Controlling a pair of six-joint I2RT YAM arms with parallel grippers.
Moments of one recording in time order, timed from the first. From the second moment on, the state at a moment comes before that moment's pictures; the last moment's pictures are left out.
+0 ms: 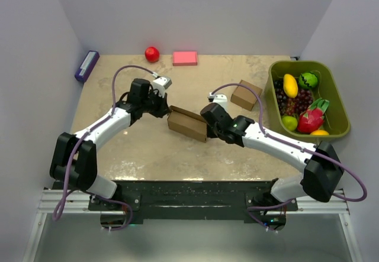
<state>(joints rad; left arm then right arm) -0.35 1.50 0.99 -0.18 0.38 -0.02 0.87 1.40 1.04 -0.55 0.44 0.64</state>
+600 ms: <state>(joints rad) -0.40 1.49 0.99 -0.19 0.31 -0.02 0.86 1.44 1.05 -0.51 0.42 0.67</state>
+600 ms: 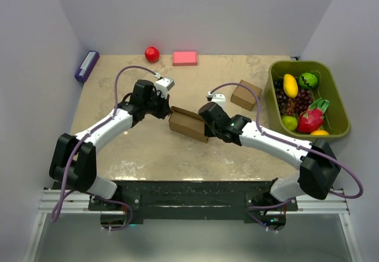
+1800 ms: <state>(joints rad) -0.41 1.48 0.99 -0.20 0.28 -0.02 0.86 1.42 1.00 -0.56 0.43 0.69</state>
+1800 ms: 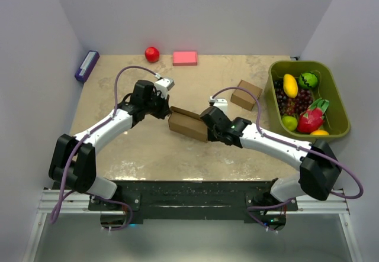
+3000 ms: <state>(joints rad) -0.43 1.44 0.98 -0.23 0.23 -0.04 0.86 1.41 1.11 -0.65 0.46 0.66</state>
